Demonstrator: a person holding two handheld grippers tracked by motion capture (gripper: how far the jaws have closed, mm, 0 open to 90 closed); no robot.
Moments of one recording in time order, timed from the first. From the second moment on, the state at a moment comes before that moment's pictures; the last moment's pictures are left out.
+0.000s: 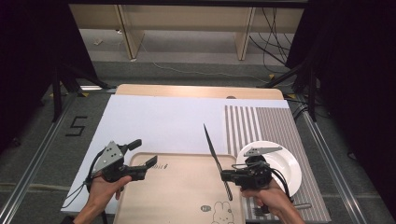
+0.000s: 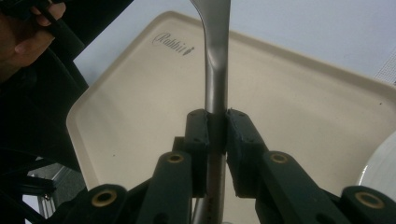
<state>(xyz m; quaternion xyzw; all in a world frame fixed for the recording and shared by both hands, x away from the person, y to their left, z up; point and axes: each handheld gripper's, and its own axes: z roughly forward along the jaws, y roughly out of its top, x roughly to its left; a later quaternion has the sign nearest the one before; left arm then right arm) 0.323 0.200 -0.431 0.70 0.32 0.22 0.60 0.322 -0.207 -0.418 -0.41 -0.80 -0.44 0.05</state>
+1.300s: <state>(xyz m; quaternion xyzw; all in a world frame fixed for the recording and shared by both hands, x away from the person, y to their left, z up) 0.323 0.199 -0.431 0.70 0.32 0.22 0.60 0.276 -0.187 -0.443 -0.41 -0.85 -0.34 0.04</state>
